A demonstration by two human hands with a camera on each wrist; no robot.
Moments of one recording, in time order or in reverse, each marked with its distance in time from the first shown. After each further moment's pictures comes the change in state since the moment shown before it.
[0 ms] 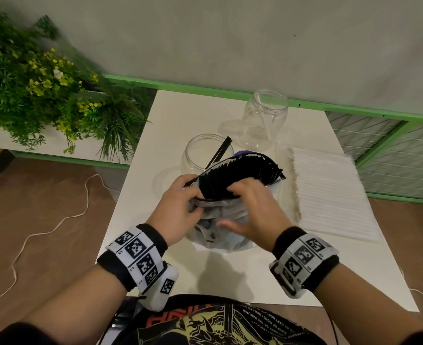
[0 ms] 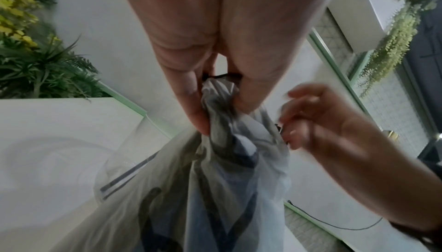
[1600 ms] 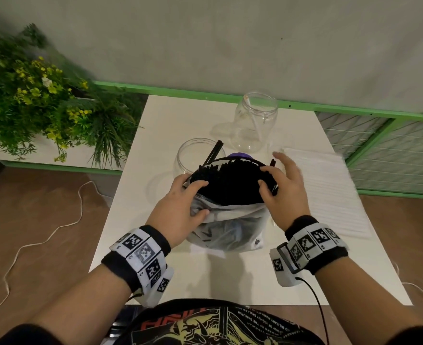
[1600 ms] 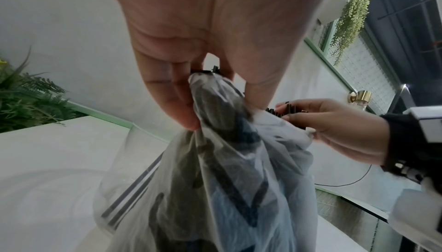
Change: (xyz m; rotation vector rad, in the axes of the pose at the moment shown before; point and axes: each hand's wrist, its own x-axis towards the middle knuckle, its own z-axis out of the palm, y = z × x) left_hand 0.008 0.008 0.008 0.229 -0.093 -0.032; right_hand -0.005 0.055 -0.022 -0.035 0.284 0.408
